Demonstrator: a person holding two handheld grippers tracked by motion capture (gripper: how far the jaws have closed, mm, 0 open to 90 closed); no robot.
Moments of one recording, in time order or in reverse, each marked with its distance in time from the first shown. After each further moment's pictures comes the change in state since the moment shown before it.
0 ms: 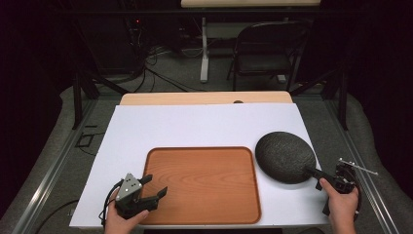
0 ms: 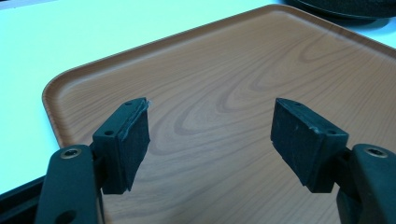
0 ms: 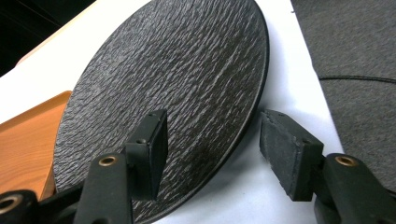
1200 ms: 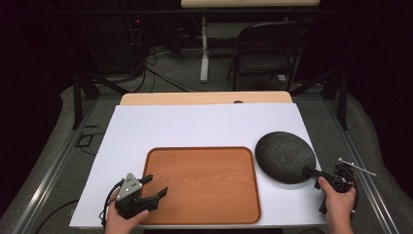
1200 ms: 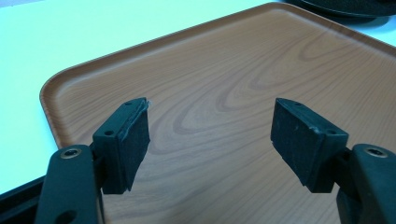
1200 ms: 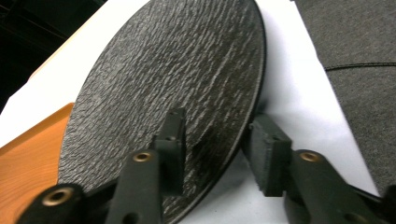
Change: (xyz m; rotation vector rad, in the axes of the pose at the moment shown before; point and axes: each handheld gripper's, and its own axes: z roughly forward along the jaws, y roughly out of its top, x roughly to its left) left arm -0.001 0.000 0.001 0.004 0.000 -0.003; right arm -0.004 -0.002 0.009 -0.005 0.025 0.097
